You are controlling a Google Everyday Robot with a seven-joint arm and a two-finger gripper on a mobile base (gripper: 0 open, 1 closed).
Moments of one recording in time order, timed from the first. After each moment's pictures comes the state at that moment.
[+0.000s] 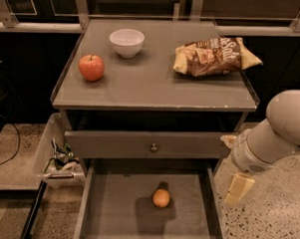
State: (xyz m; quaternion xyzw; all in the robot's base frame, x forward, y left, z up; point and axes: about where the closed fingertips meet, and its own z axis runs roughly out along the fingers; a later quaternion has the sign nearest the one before) arm 0.442 -0.223 0.733 -0.62 0.77 0.04 0.15
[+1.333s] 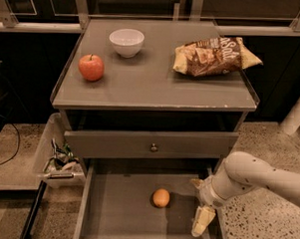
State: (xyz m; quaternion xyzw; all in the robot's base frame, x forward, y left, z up) arm 0.443 -0.183 0.489 -0.62 0.74 0.19 0.14
